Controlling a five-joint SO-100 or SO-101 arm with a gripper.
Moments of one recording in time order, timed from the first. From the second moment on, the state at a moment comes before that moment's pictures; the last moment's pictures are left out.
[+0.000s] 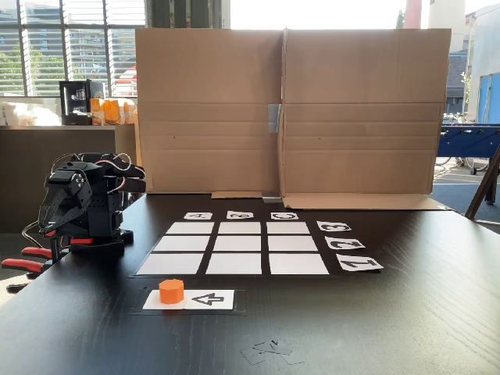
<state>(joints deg) 94.1 186.4 170.9 47.7 84.4</state>
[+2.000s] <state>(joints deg) 59.6 81.2 81.2 81.0 77.3</state>
